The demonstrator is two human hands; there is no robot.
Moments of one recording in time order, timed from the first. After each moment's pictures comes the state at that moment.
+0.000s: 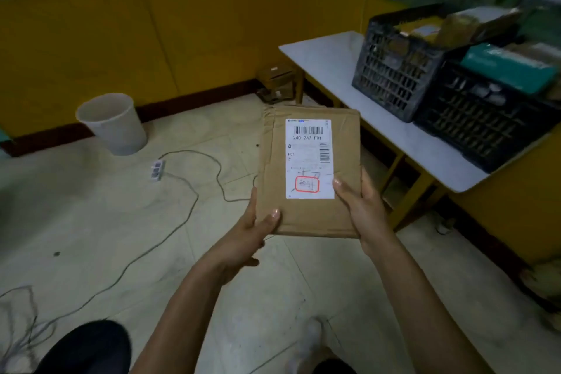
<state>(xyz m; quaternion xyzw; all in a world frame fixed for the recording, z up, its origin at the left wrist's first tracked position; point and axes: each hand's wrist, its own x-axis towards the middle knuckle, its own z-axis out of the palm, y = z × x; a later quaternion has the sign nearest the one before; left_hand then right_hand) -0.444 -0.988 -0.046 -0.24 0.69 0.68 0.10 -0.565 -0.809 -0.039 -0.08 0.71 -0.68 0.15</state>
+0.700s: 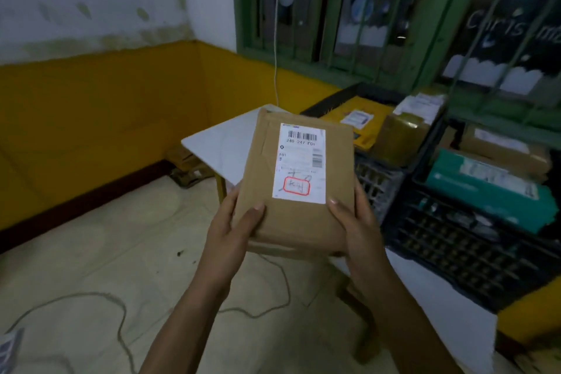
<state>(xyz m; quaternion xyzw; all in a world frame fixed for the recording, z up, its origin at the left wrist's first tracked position) -0.966 -1.065 0.025 -0.06 0.69 0.71 -0.12 -1.010 -0.885 0.021 -0.01 0.65 -0.76 -0.04</state>
